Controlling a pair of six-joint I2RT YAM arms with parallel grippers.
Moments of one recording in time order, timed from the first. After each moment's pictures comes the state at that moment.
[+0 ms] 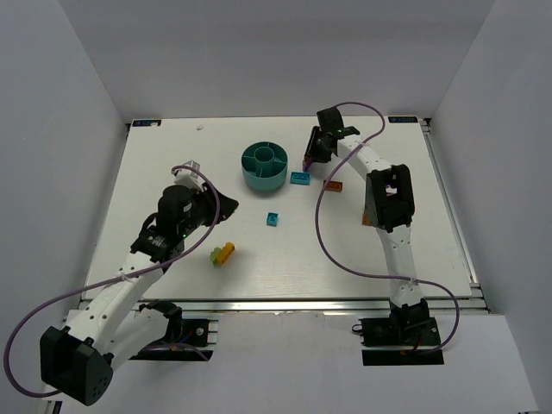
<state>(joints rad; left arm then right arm) -0.41 0.90 0.69 -0.16 0.09 -0.67 0.36 2.44 2.11 -0.54 -0.04 0.55</state>
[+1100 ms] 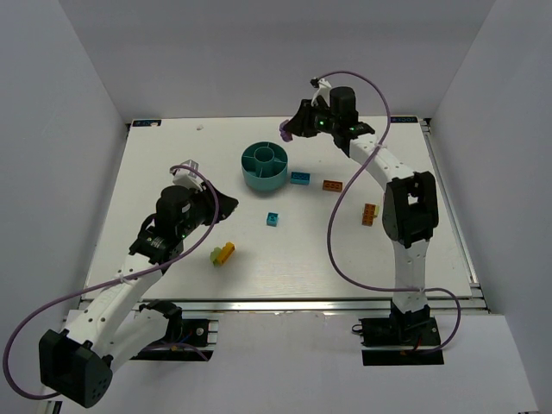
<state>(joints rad) -0.41 0.90 0.69 -0.15 0.09 -0.67 0.37 2.12 1.85 -0.05 -0.54 0.32</state>
